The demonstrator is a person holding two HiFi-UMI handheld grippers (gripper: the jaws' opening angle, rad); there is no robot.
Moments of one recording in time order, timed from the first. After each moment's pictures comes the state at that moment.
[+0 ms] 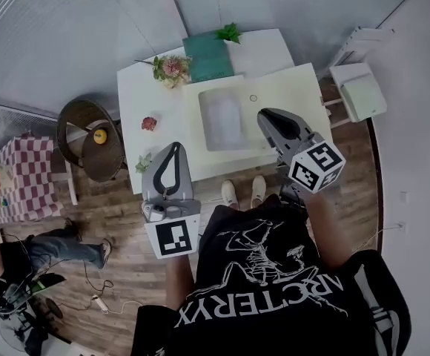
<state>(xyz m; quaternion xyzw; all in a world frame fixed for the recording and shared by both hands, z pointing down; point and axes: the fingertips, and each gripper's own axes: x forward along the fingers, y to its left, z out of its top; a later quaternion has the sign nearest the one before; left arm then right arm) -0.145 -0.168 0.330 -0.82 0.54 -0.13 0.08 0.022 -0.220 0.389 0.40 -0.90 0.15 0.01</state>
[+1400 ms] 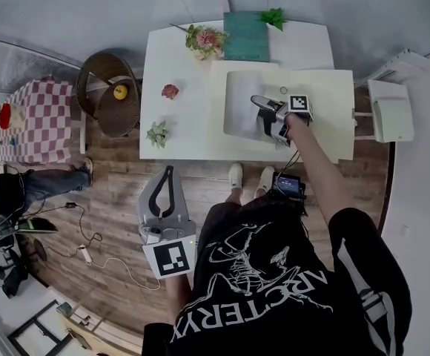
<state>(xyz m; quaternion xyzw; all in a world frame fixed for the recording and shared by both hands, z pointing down) -0.182 -0.094 0.358 -0.73 0.64 -0.25 0.03 -0.039 -0.301 0.711 0.16 -0.63 0.76 -0.05</state>
